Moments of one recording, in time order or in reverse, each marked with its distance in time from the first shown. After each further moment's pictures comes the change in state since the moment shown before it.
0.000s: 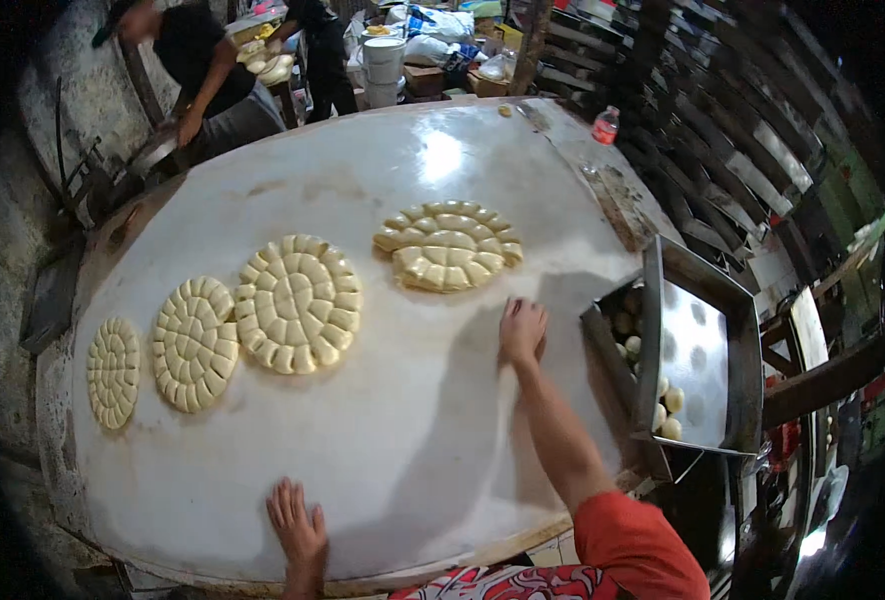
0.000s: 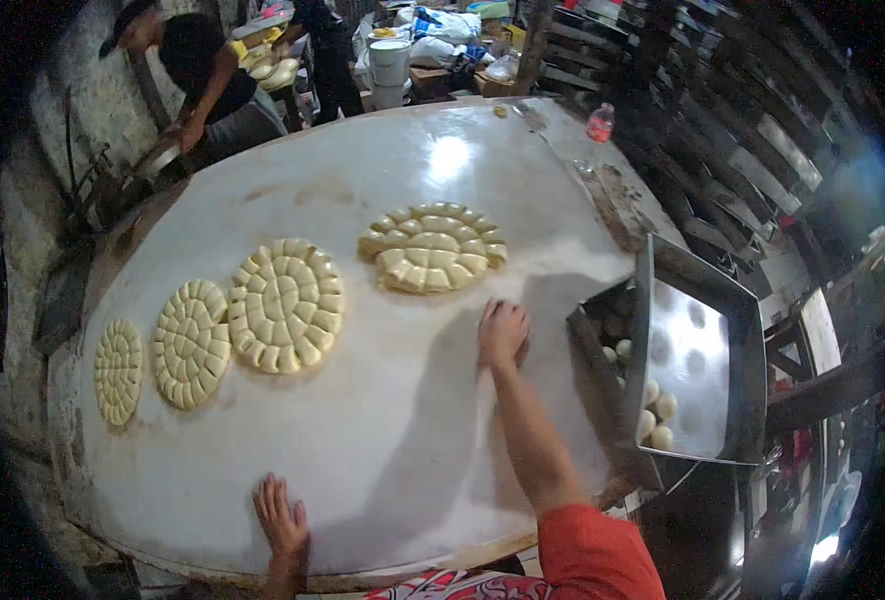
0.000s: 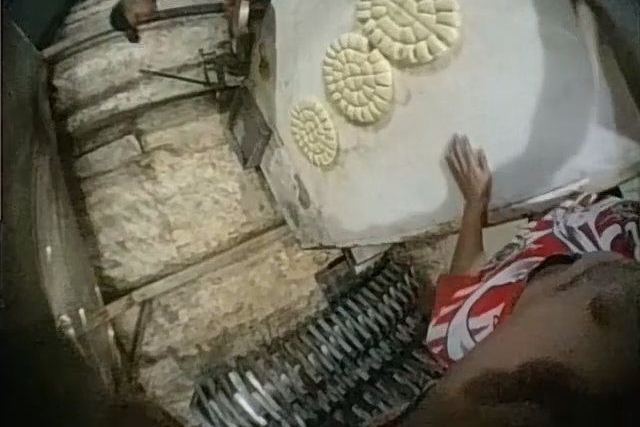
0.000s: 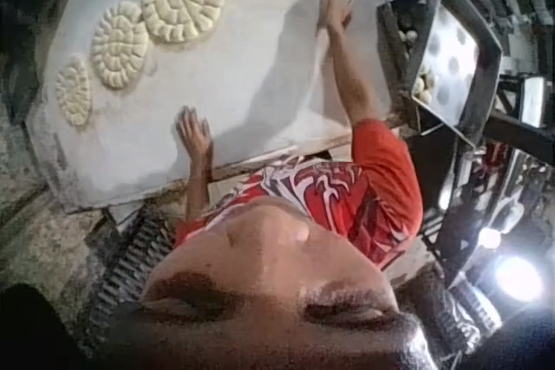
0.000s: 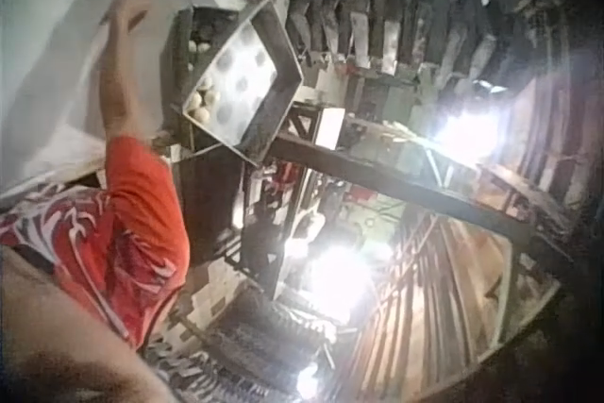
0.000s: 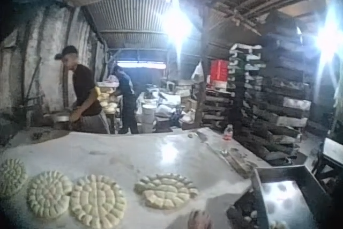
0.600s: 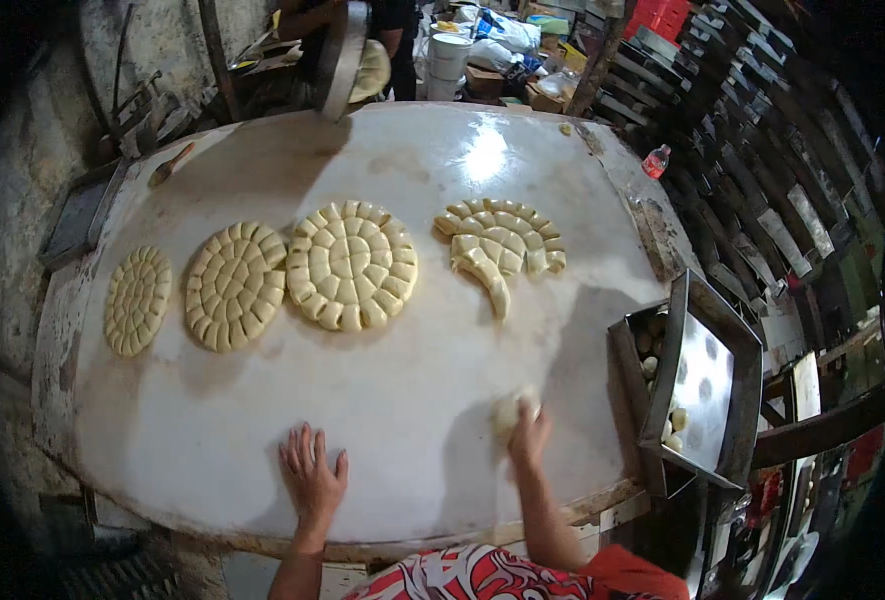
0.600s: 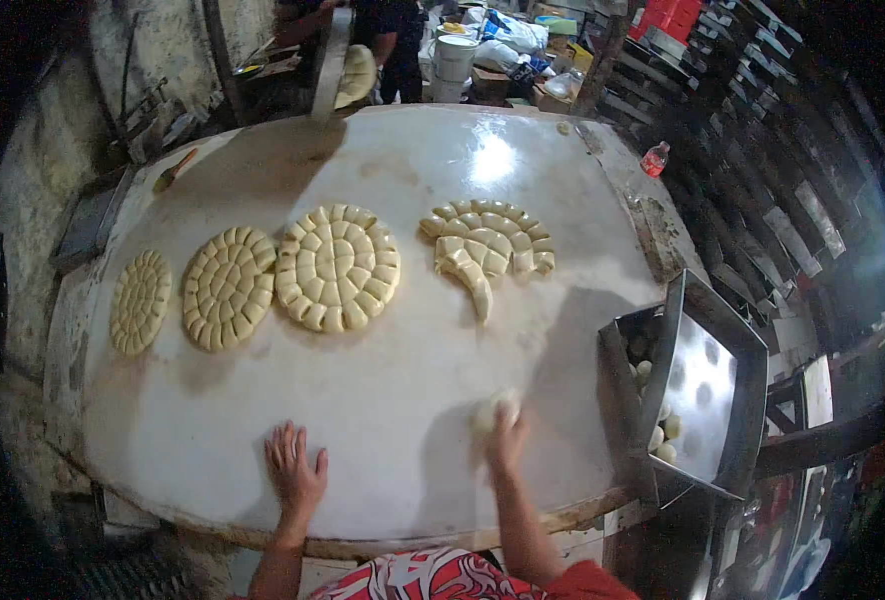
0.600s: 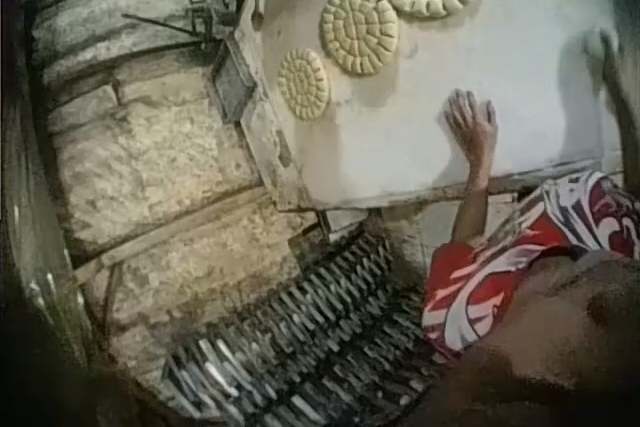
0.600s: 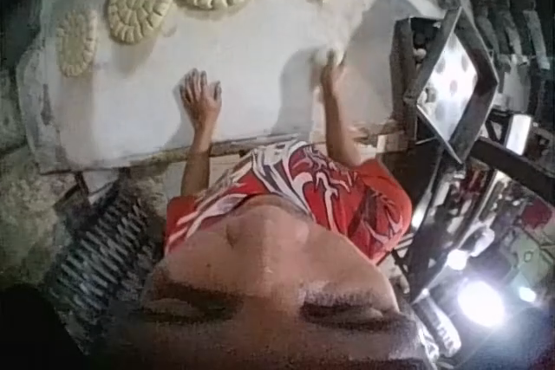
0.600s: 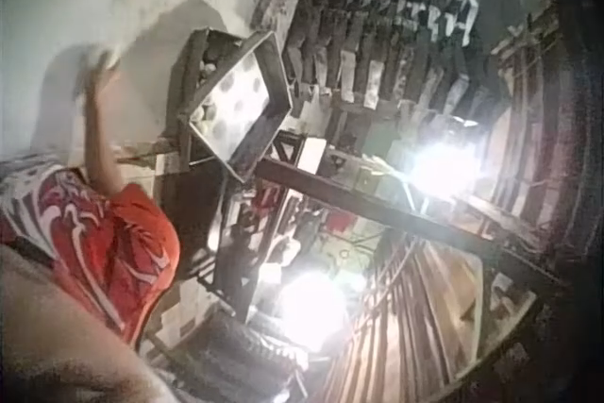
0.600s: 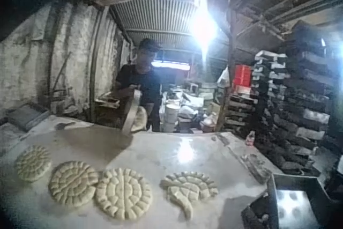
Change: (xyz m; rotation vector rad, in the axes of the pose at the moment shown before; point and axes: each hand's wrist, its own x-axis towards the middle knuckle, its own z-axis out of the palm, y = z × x) left_hand 0.012 0.028 -0.020 0.071 0.151 -0.088; right_hand -0.198 0.029 -0.060 0.868 -0.345 0.284
